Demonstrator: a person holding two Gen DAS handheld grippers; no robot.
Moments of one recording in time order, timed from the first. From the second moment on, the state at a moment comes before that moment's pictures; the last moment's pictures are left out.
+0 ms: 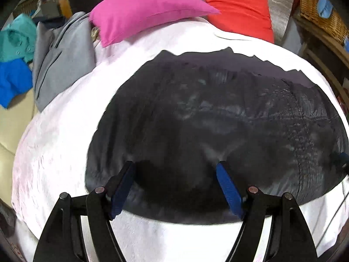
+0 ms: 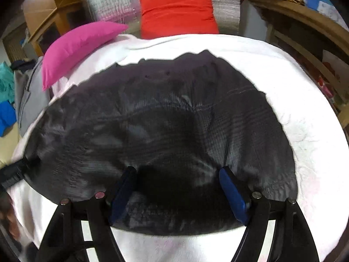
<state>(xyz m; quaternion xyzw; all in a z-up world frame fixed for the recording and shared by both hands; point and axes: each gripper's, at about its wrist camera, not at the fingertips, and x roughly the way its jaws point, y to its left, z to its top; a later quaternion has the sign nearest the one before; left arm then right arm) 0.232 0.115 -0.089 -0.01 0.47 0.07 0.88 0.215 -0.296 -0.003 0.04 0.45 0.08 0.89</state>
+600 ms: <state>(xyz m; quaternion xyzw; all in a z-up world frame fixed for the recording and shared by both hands) 0.207 0.150 -0.119 -0.03 0.47 0.07 0.88 0.213 -0.324 -0.034 0.03 0.45 0.07 0.89</state>
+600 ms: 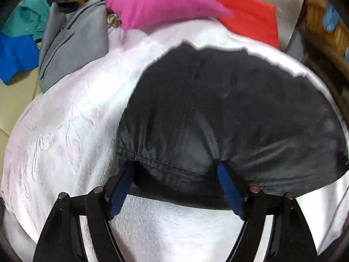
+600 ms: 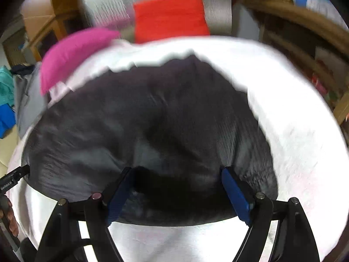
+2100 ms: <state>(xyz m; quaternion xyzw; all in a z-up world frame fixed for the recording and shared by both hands) 0.343 0.214 -0.133 -0.20 0.54 -0.08 0.82 0.337 -0.412 -0.058 0.24 0.54 0.18 0.79</state>
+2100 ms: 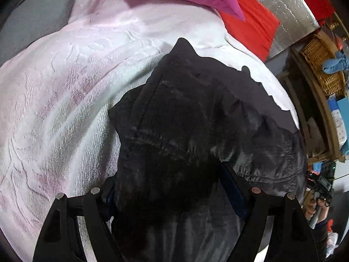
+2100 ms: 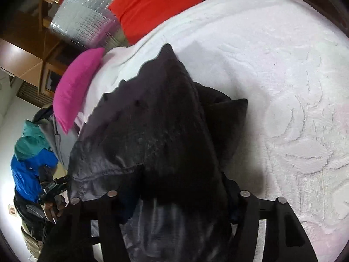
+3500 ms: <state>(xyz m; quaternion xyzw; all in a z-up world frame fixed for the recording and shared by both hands) 0.272 0.105 -0.009 -0.04 0.37 -0.07 0.92 0.241 -0.410 0.092 0.09 0.41 0.20 0.88</state>
